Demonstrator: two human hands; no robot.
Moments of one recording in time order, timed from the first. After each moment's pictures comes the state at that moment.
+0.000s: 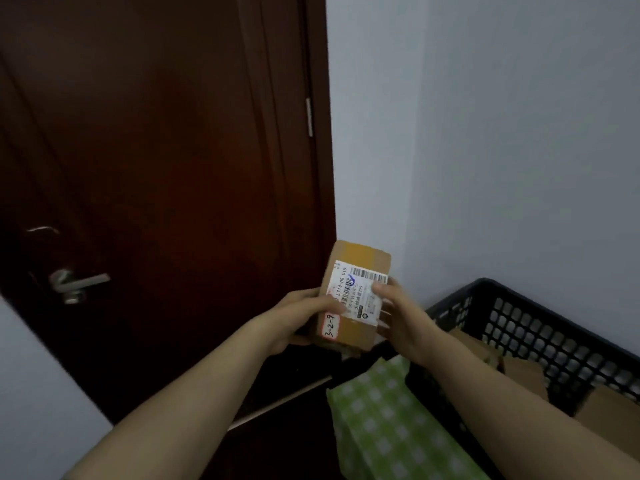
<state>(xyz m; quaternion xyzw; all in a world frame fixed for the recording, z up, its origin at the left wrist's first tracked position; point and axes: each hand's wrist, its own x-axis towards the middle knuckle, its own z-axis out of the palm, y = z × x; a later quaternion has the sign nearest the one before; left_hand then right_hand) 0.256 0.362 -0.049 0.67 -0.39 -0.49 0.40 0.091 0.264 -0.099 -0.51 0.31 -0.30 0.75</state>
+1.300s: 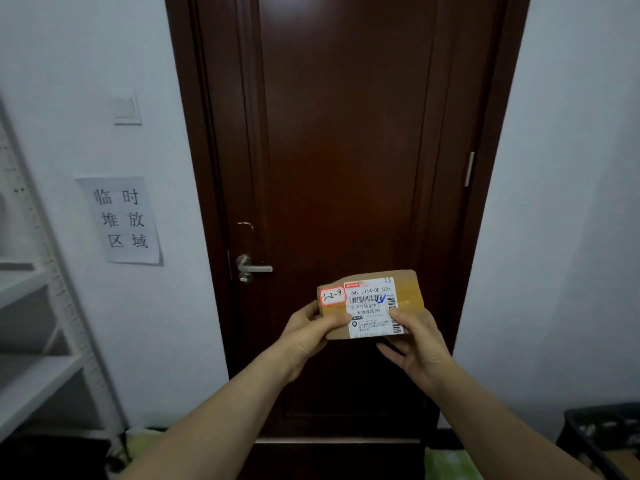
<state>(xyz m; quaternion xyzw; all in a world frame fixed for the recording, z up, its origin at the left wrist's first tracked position) 0.358 0.531 -0.037 0.62 -0.24 -0.33 0.67 0.242 0.380 -0.067 -0.48 0.24 -0.28 0.80</state>
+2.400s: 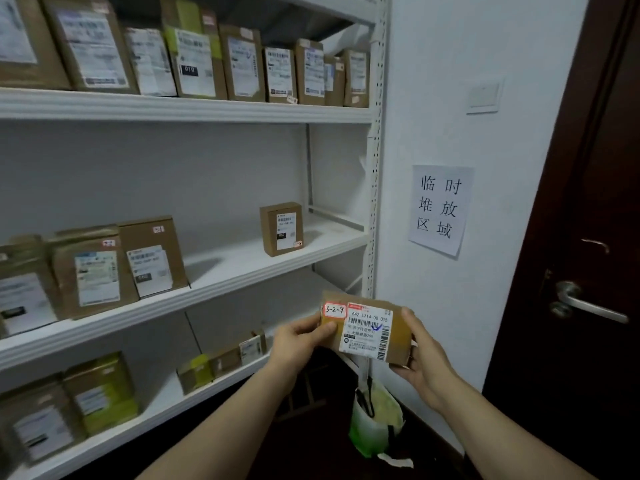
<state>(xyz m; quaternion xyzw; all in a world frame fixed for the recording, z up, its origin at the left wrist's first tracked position) 0.455 0.946 -0.071 0.68 0.10 0.09 0.72 0.490 0.754 -0.081 -0.61 0.07 0.12 0.78</state>
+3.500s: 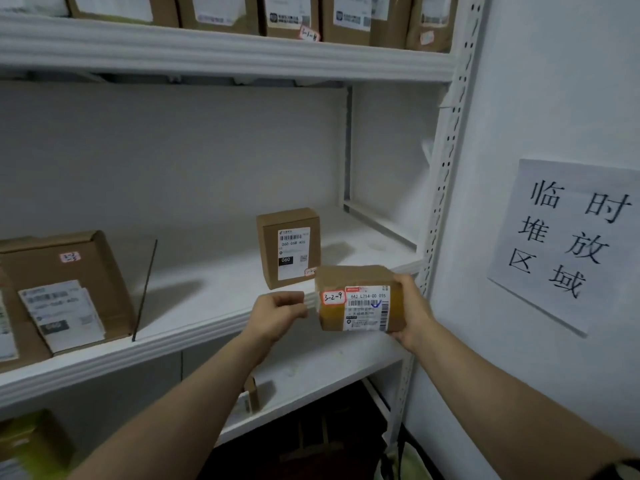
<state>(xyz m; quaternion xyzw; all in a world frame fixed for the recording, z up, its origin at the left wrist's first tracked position) 0.770 1.061 -0.060 0.76 0.24 0.15 0.59 0.890 0.881 -0.079 -0.61 0.06 0.19 0.77</state>
